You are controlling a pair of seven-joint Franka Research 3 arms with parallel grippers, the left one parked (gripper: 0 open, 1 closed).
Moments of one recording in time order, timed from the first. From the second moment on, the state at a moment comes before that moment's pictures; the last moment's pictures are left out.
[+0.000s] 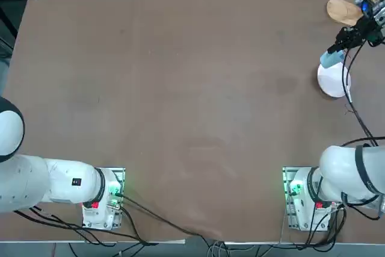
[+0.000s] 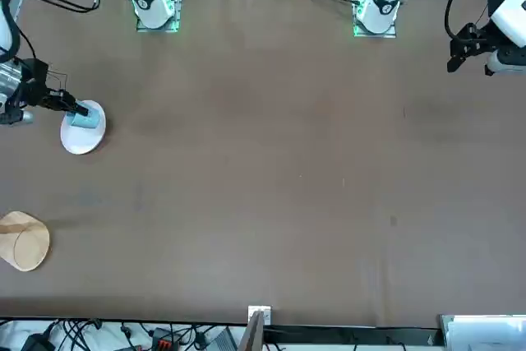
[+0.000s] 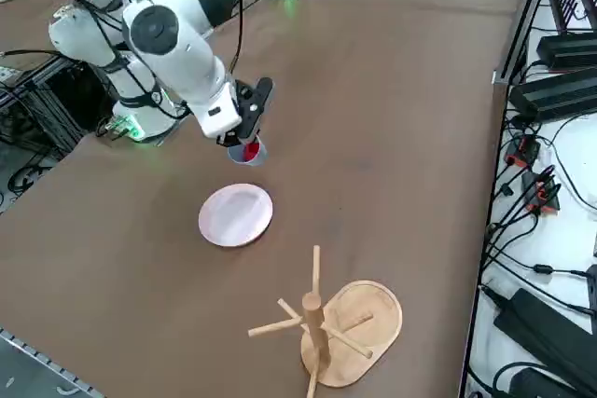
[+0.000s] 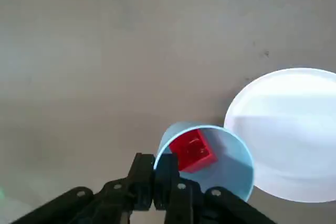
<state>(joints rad) -0.45 0.09 -0.01 -2.15 0.41 1.95 -0.62</state>
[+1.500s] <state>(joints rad) -0.76 0.42 -0.01 -1.94 0.64 1.52 -0.90</state>
